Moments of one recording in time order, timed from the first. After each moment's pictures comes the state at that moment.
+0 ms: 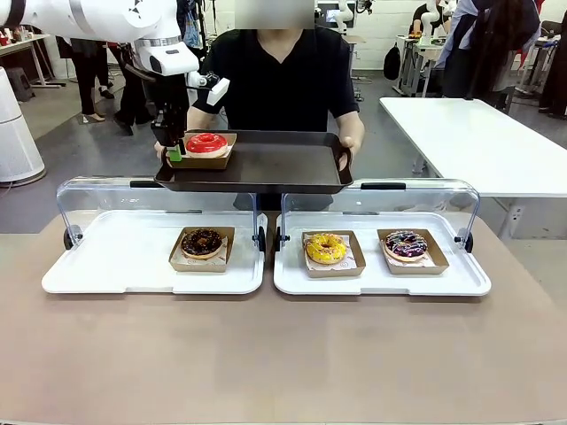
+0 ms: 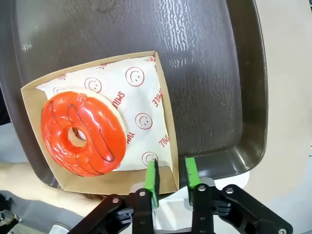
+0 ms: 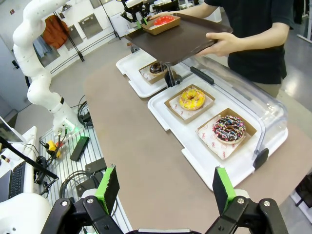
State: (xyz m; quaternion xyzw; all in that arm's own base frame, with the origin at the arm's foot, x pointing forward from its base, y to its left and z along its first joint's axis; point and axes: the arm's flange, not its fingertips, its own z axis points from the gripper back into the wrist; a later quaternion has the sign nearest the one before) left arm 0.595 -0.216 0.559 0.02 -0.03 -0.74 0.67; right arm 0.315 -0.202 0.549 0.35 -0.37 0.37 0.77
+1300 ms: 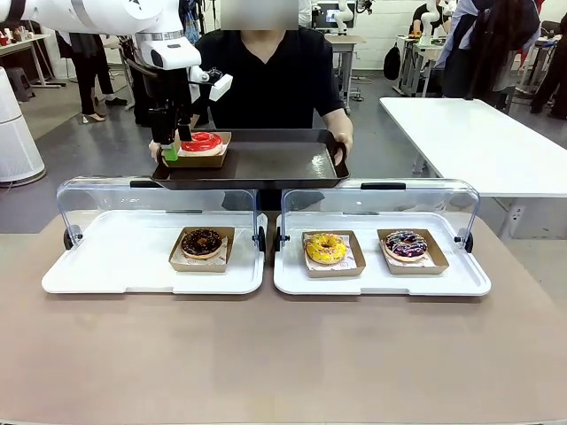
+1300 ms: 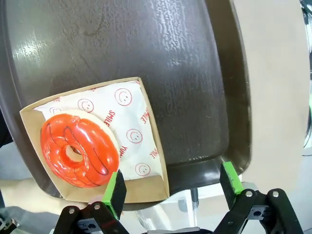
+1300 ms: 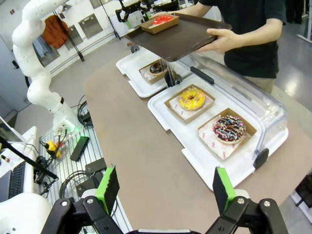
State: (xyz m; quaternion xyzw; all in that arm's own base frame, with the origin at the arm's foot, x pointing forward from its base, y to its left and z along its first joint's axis) left arm 0.584 -0.220 0.570 0.01 -0.02 -0.74 0.67; right arm 0.316 -0.202 0.549 0.35 -0.37 0.37 0.77
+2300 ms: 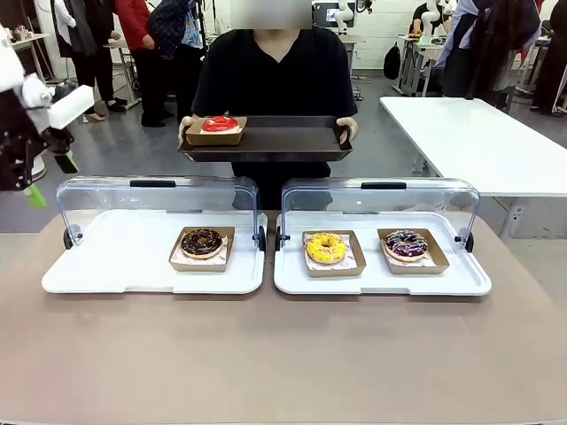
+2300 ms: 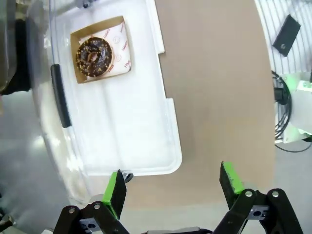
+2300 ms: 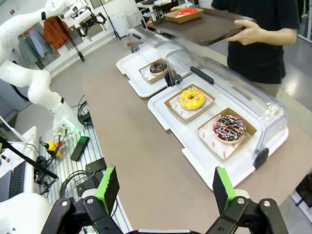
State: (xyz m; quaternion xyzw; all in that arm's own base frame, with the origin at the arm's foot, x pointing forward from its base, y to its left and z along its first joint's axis) left arm 0.406 -0.042 0.557 -0.01 -0.09 -0.74 0.67; right arm 0.316 -0.203 0.549 0.35 -0.37 0.37 0.77
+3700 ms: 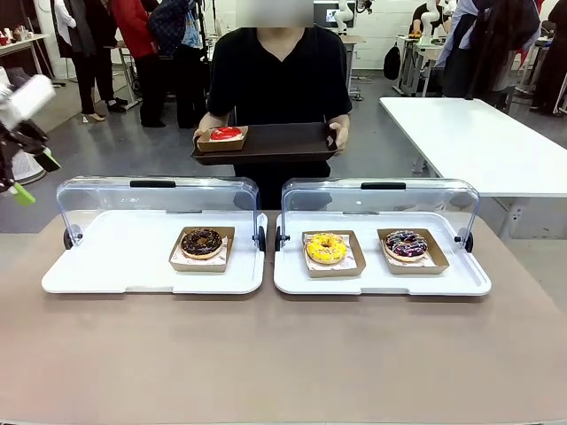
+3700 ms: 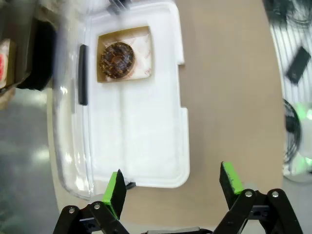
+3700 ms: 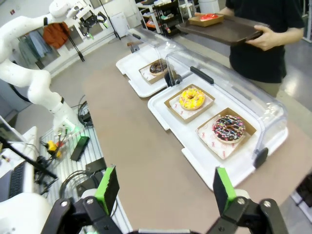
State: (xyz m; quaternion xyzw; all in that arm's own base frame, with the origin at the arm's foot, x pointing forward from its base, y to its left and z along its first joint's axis) left arm 0.412 0.036 0.550 -0.08 -0.21 -0.68 0.70; right arm 0.316 -0.203 0.549 0.35 -0.37 0.37 0.77
